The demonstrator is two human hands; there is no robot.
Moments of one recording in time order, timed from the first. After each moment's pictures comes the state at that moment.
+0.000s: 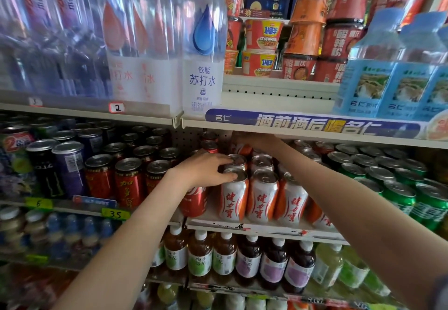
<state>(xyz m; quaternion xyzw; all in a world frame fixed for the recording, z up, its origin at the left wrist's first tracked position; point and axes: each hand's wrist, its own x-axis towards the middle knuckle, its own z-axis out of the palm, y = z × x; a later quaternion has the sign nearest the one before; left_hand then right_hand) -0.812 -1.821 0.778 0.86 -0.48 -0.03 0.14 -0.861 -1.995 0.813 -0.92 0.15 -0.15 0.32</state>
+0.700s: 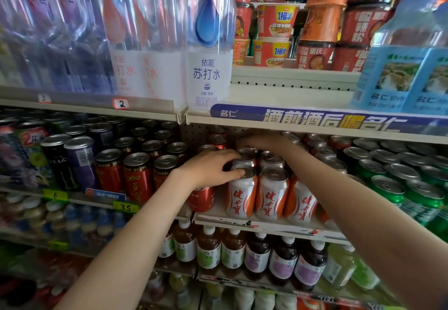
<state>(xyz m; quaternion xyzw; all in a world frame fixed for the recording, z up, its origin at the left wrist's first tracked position) -0.813 -1.820 0.774 0.85 -0.50 -0.03 0.18 -0.827 -2.007 0.797 -0.98 0.10 0.00 0.19</state>
